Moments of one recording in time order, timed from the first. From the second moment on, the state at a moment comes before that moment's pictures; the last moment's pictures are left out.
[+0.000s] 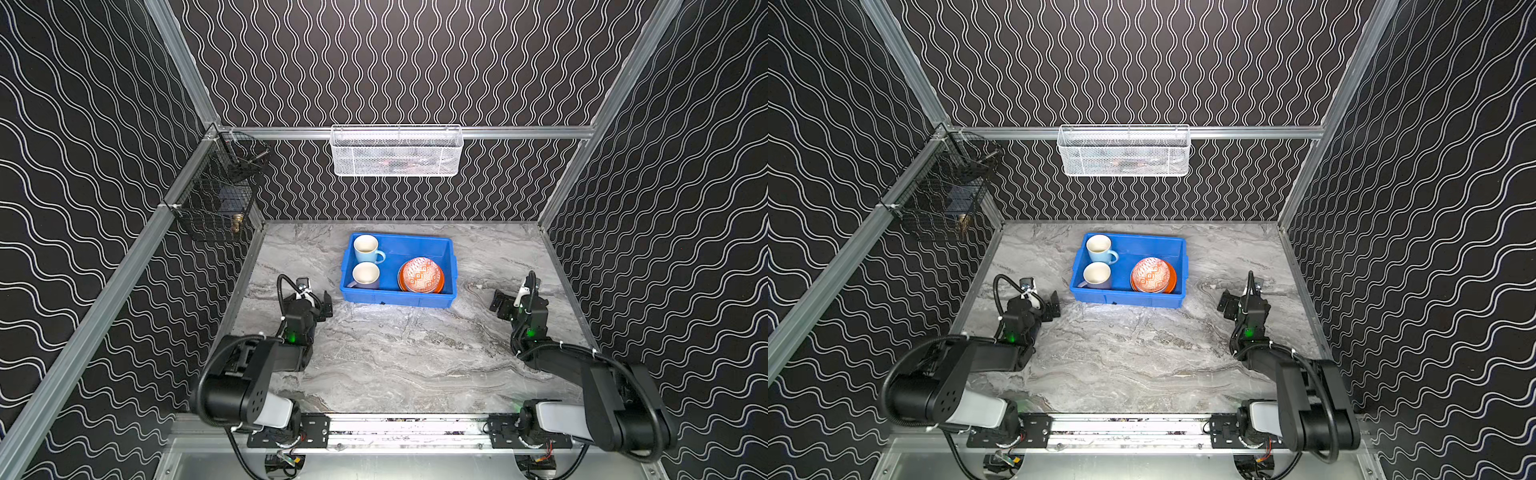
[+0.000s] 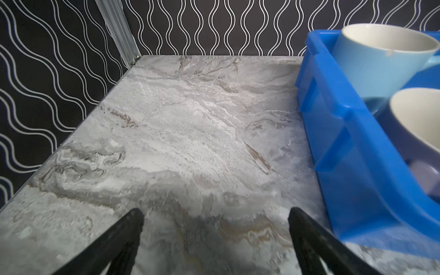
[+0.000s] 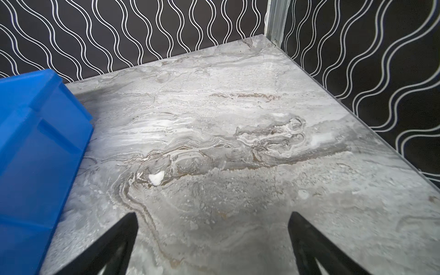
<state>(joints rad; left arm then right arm) -0.05 1.52 0.26 0.92 -0.23 -0.04 0.04 1.35 0.31 0.61 0.19 0.20</state>
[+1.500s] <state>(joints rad) -0.09 1.65 0.26 1.11 -0.17 -0.01 -0.04 1.54 0.27 1.03 0.06 0.09</state>
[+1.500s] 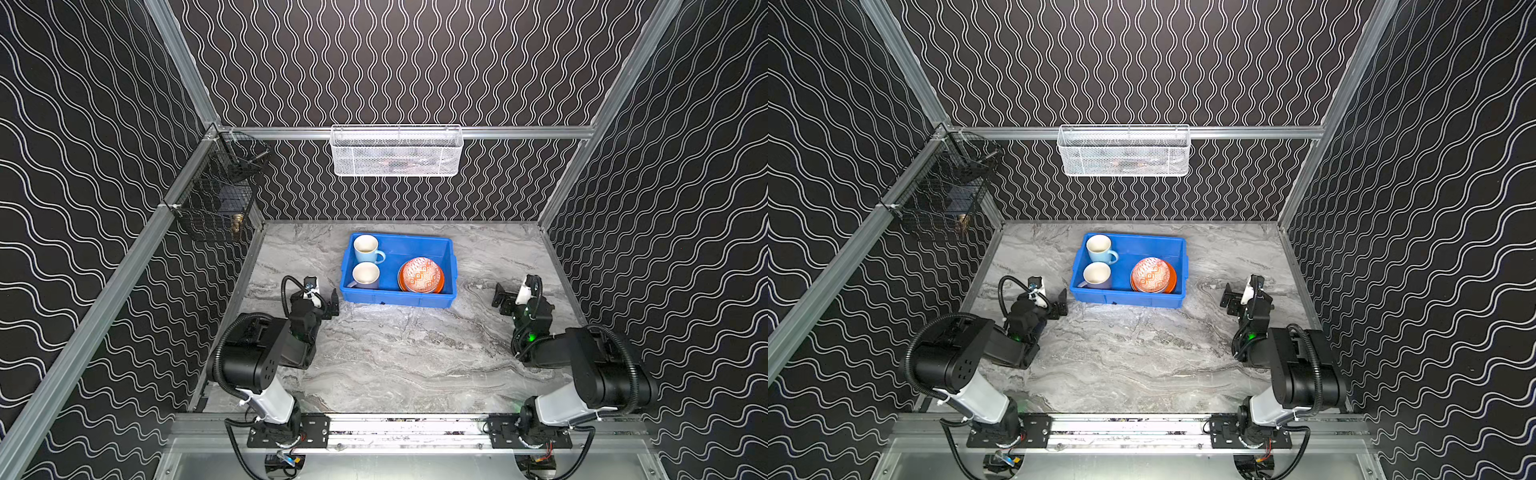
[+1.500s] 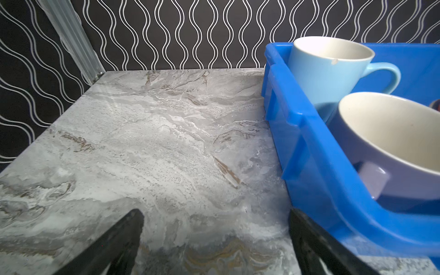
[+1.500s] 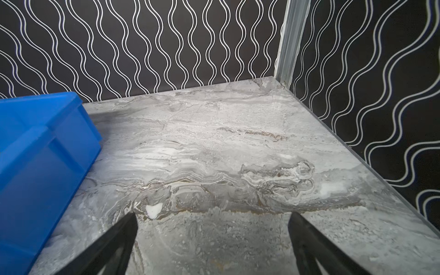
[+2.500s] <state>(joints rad) -0.13 1.65 0.25 1.16 -0.36 -0.01 -0.04 1.54 0.27 1.04 0.06 0.08</state>
